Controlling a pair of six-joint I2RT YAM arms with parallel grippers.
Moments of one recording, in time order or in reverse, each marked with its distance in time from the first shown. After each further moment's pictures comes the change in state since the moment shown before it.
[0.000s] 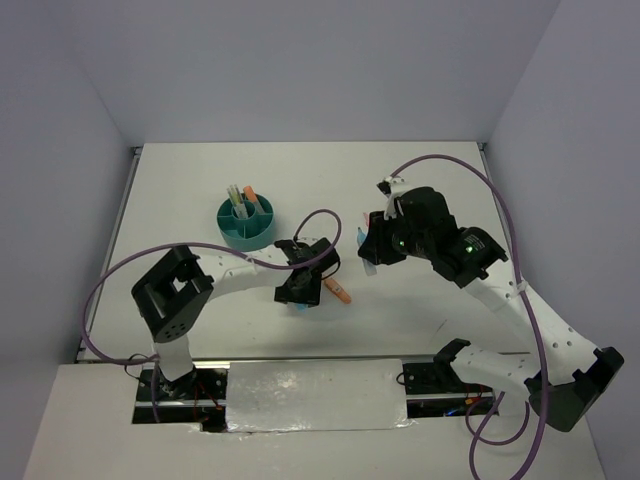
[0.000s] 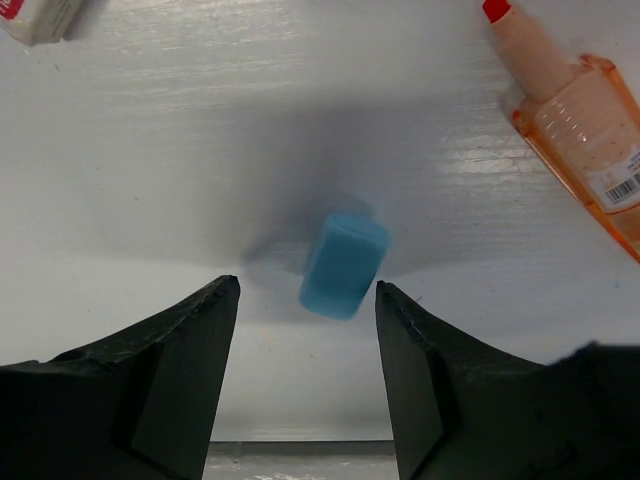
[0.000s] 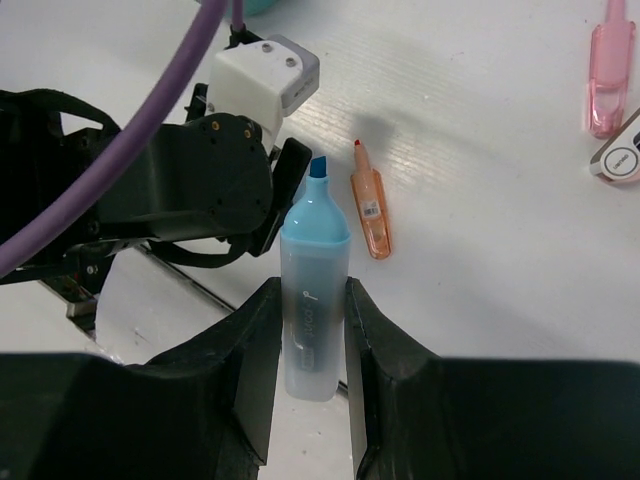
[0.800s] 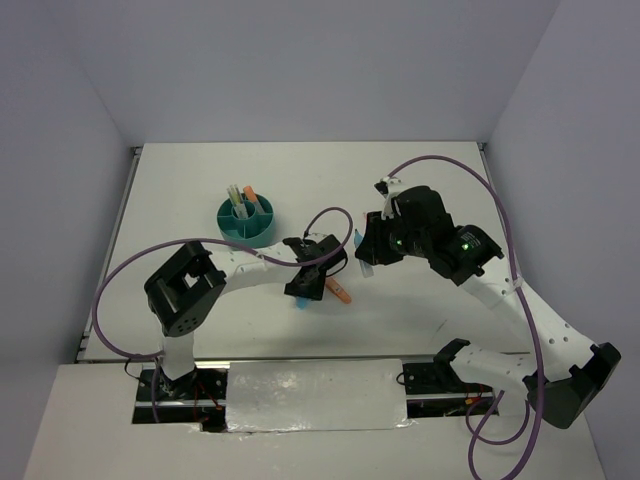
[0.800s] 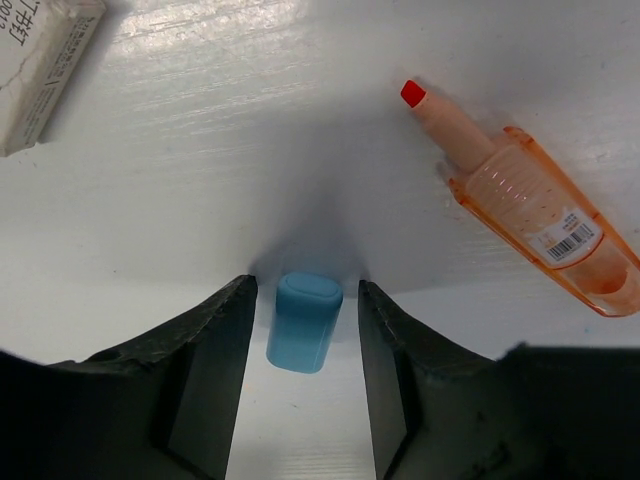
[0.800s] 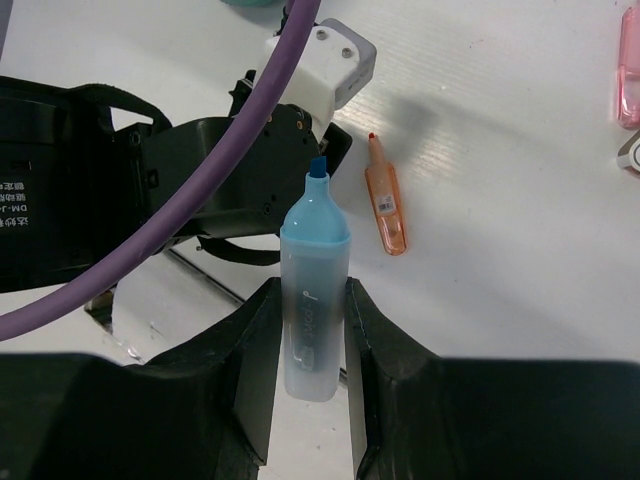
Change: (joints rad) left arm 0.000 0.084 0.061 0.056 -0.037 0.089; right arm 0.000 0.021 0.000 0.003 -0.032 0.027
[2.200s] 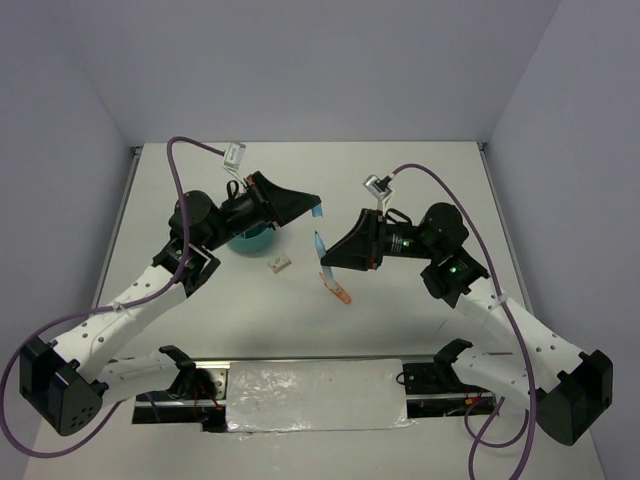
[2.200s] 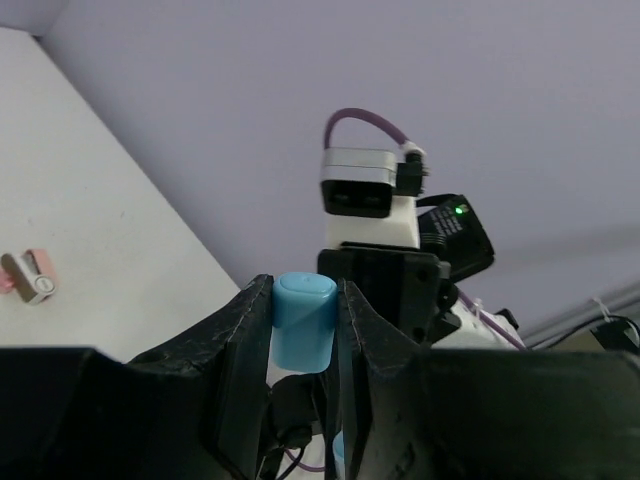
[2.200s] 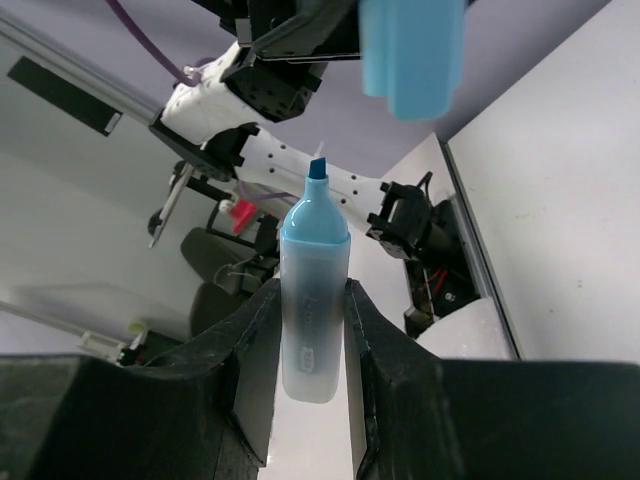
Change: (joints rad) left arm 0.332 -0.775 -0.296 1.090 0.667 -0.241; right arm -0.035 -0.103 -0.355 1.078 -0.760 0.597
